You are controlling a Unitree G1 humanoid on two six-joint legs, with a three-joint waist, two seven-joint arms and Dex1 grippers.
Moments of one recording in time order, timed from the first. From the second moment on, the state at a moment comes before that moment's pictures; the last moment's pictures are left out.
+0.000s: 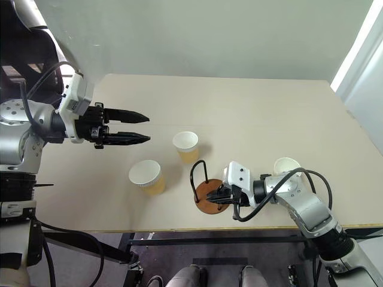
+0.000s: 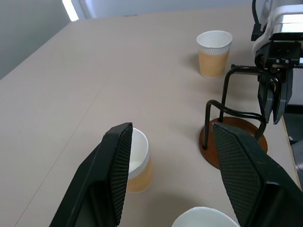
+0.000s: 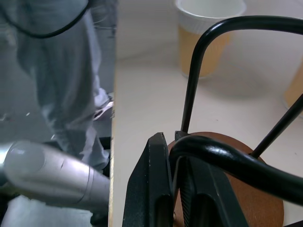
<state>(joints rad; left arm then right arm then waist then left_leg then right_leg) -0.86 0.92 0.05 0.26 -0.43 0.39 -1.47 -0.50 -0.64 0.36 -0.31 0.35 0.51 1.06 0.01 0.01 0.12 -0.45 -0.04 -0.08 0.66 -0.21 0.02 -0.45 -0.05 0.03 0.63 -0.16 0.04</state>
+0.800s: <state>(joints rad) -0.83 0.93 0.06 0.23 -0.43 0.40 -1.45 -0.59 -0.64 0.37 -0.13 0.29 0.35 1.32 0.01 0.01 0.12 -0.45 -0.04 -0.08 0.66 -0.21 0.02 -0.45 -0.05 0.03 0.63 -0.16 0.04</state>
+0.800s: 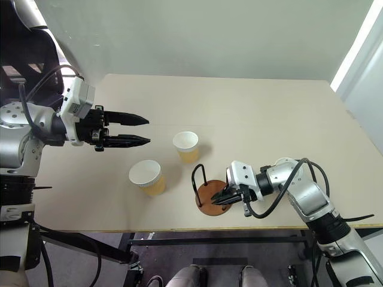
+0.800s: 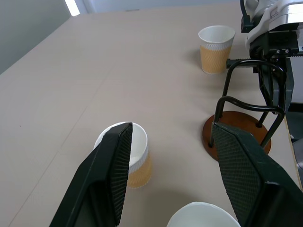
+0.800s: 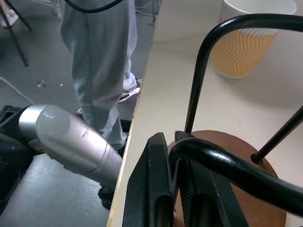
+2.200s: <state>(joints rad) -0.83 0.95 0.06 0.22 -0.43 0.39 -1.46 -0.66 -0.81 0.31 -0.15 0.24 0.47 1.40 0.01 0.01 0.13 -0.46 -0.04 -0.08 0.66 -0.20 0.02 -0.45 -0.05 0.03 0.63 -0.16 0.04</state>
